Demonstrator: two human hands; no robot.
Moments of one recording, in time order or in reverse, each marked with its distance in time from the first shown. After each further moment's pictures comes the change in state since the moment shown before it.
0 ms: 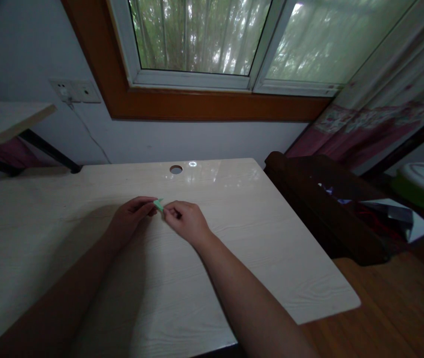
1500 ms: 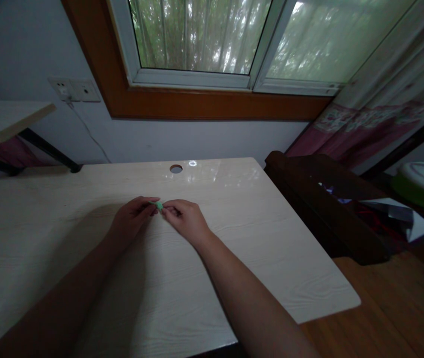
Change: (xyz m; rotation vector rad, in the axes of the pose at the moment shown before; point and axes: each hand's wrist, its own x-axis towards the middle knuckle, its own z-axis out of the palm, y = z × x) left_hand -0.003 -0.008 0.000 0.215 -0.007 0.178; right_hand 0.001 0.004 0.004 0.107 0.040 -0.013
